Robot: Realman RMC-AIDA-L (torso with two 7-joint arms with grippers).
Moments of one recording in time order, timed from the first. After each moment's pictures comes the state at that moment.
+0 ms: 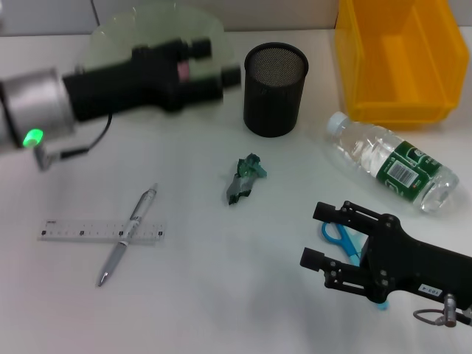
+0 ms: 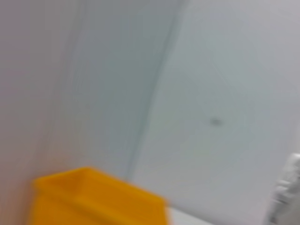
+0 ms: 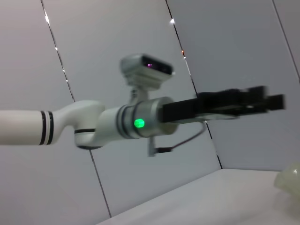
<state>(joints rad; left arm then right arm) -0.44 -2.07 1.13 0.85 1.47 1.41 -1.52 0.33 2.08 -0.82 -0.21 -1.69 -1.73 0.86</state>
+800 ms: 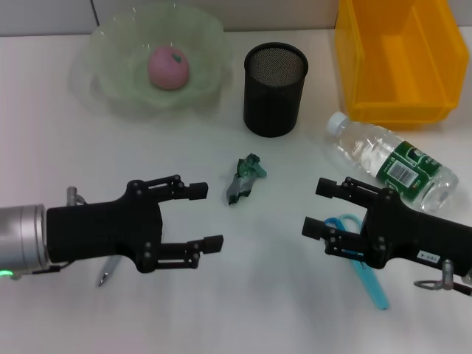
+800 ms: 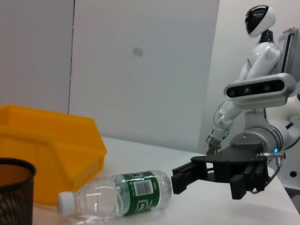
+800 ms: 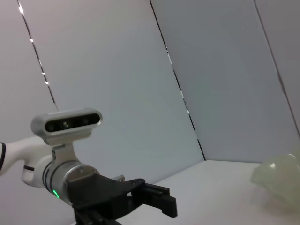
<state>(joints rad) -0.31 -2.06 1.14 0.67 1.61 1.63 -1.09 0.37 2.08 -0.81 -0.28 -1.69 -1.67 0.98</state>
